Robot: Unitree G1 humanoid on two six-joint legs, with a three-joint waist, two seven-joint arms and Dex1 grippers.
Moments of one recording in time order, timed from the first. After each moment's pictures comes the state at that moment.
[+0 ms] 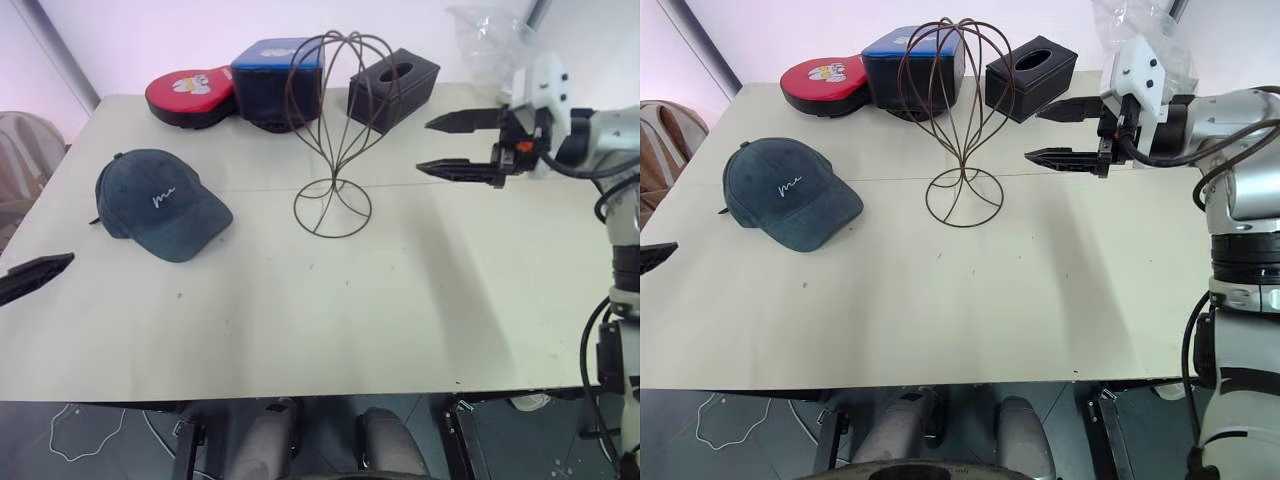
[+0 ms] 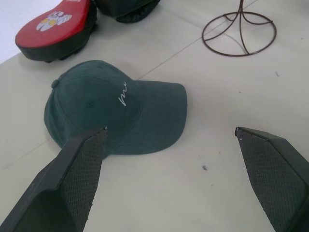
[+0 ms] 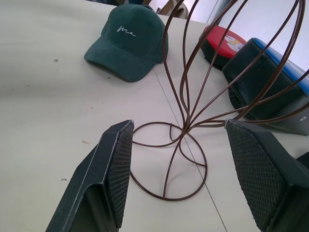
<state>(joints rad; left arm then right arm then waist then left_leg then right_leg) 0.22 1.08 1.10 -0.40 -0.62 0.84 -1.15 -0.92 -0.86 -0.01 0.16 0.39 0.36 1.30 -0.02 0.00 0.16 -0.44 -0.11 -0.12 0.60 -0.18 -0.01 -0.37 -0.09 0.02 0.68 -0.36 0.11</state>
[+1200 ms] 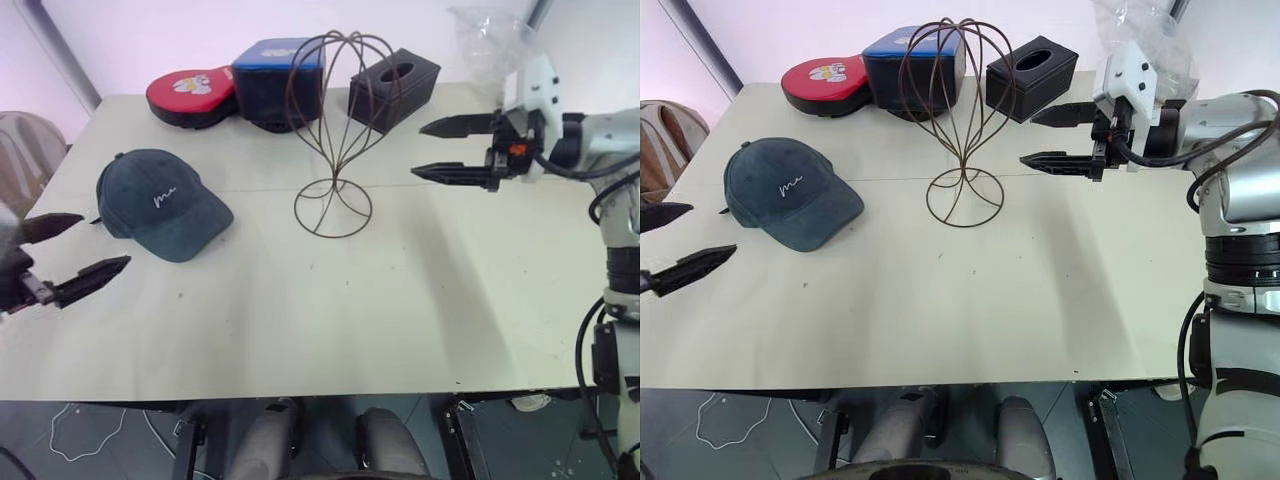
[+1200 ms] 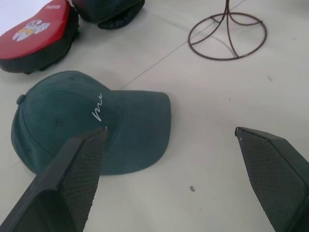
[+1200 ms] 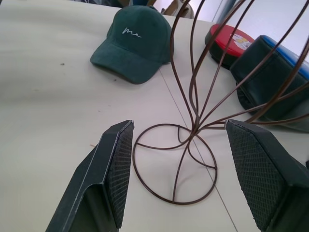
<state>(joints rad) 0.18 1.00 0.85 -0.57 -0.61 0.79 -0.90 -0.90 -0.85 -0.01 0.12 0.40 0.43 1.29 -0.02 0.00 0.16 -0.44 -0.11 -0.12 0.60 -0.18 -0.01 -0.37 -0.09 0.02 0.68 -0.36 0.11</state>
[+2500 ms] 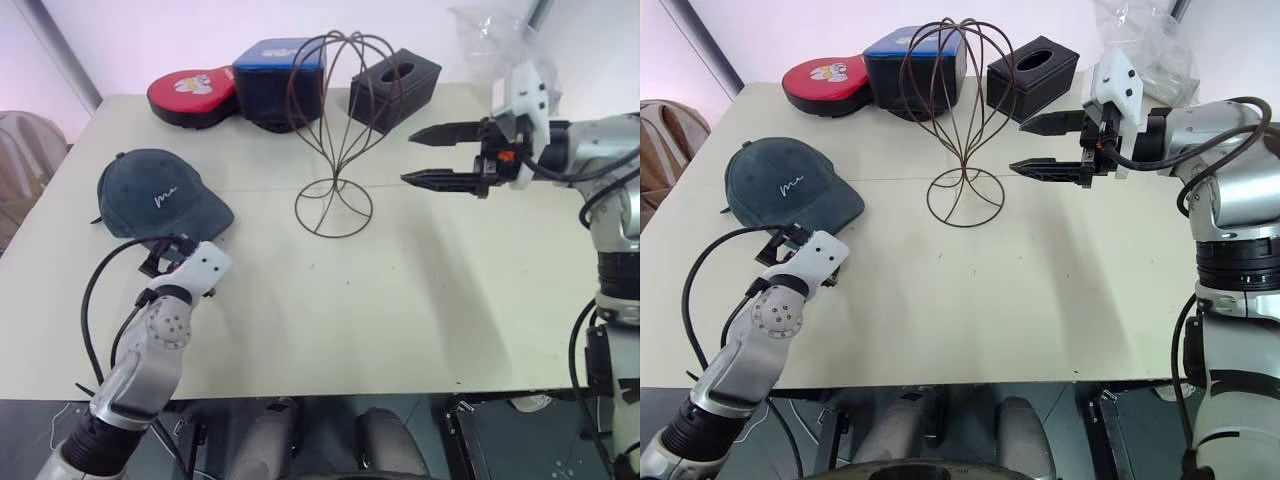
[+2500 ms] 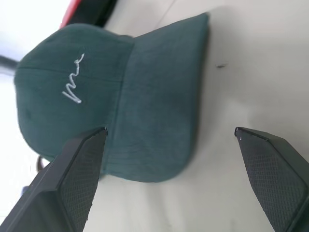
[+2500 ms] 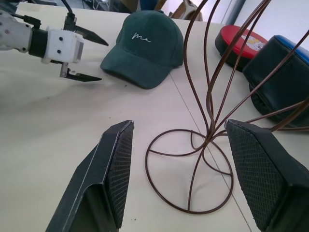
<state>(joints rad) -0.10 0.60 -0.23 -0.40 0.38 0.77 -0.02 -0.89 -0.83 0.00 0.07 0.42 0.49 1.27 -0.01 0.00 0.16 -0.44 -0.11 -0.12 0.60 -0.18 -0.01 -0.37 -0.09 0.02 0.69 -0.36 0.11</state>
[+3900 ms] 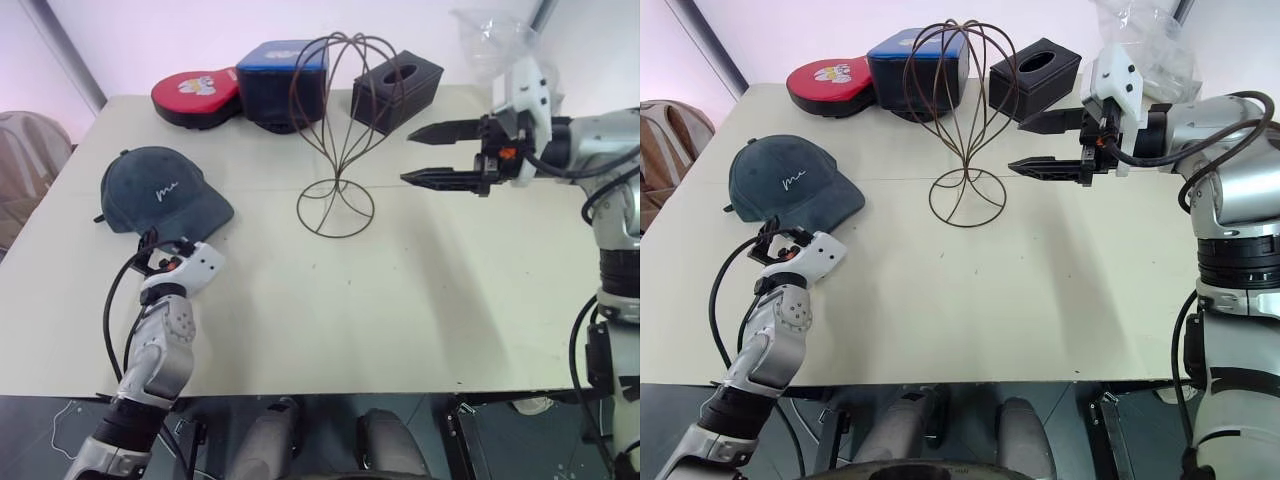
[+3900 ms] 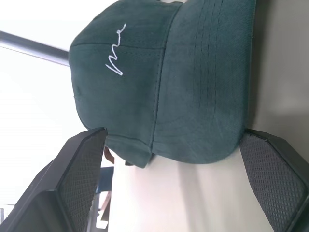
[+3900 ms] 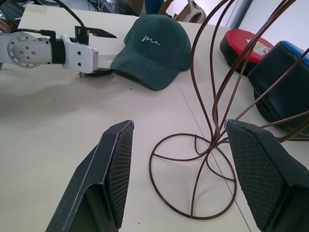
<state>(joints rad) -0.15 0.48 -0.16 -0.08 0.62 0.54 0.11 -0.91 -0.83 -0.01 0.06 0.41 0.51 1.28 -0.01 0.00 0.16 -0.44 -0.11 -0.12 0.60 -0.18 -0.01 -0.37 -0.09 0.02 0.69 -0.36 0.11</state>
